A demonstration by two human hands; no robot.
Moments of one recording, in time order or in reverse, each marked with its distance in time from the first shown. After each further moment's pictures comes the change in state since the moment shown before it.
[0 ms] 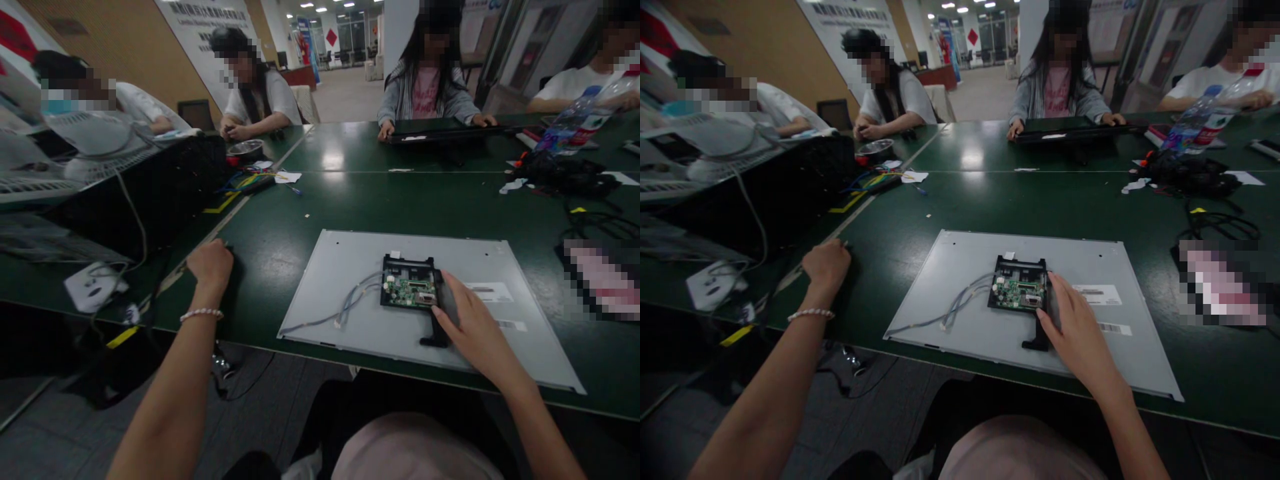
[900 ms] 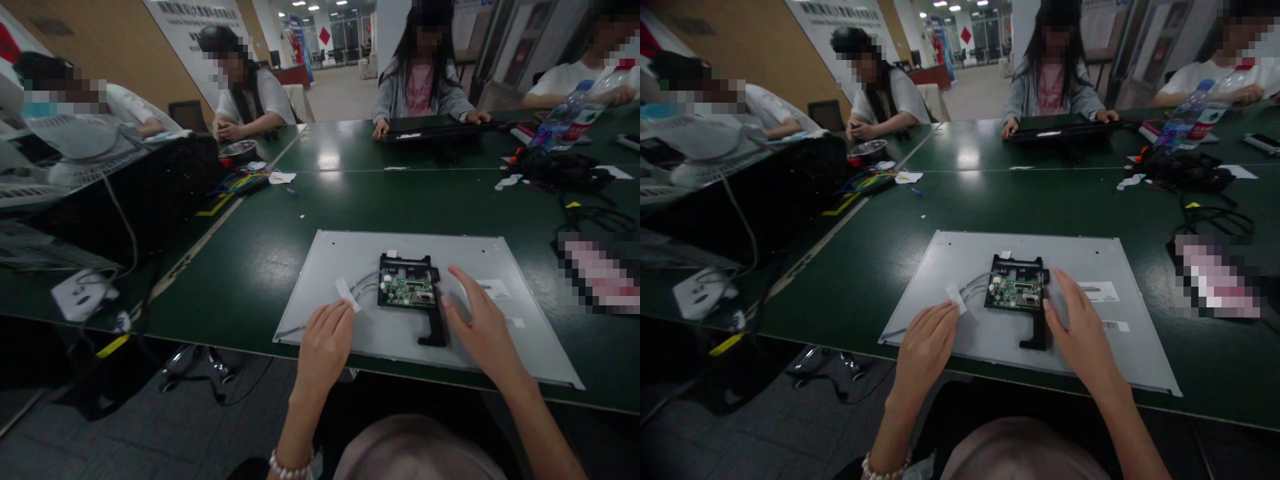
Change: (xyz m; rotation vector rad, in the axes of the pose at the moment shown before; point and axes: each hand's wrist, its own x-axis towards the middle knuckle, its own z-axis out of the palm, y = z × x) left_hand -0.222 0.168 -0.030 -0.531 0.303 0.807; right_hand 0.004 0.009 -0.004 0.047 0.156 0.086
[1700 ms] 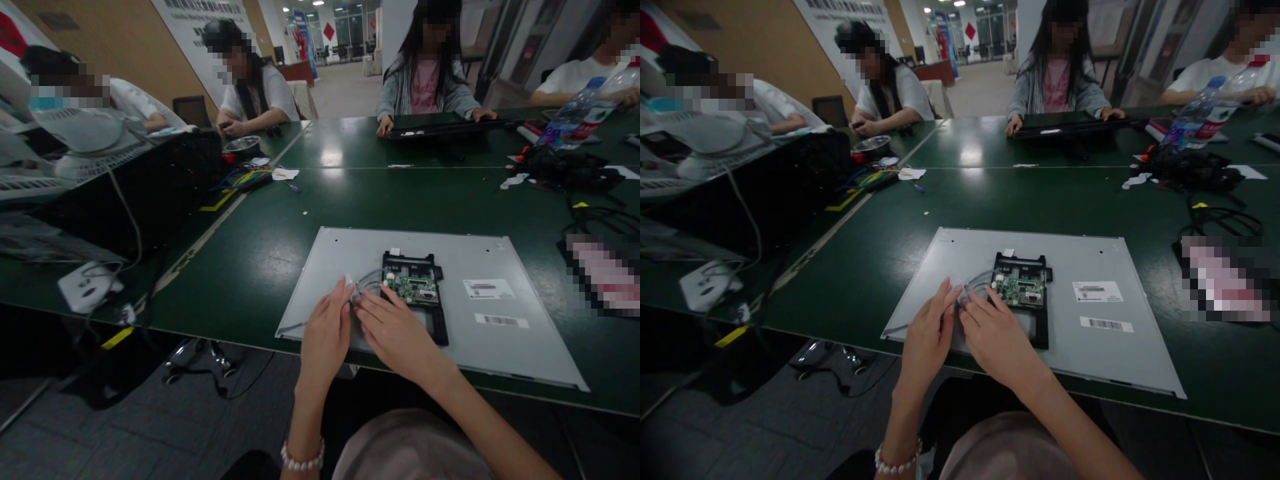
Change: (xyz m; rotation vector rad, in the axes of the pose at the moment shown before) left_hand -0.012 -0.010 0.010 -0.255 -0.114 -0.311; right_hand 0.009 -0.096 0.073 -0.047 -0.258 -0.597
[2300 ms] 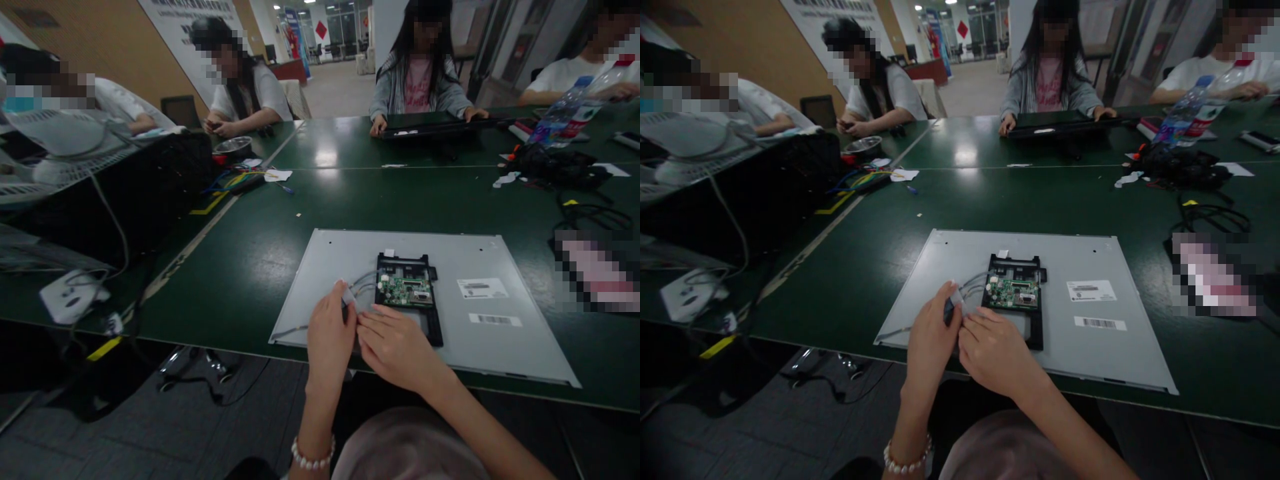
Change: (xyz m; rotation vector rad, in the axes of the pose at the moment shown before) left_hand 0.043 0.027 0.031 0.119 0.029 -0.192; right_hand -0.008 0.027 -0.008 0.037 0.113 -0.035
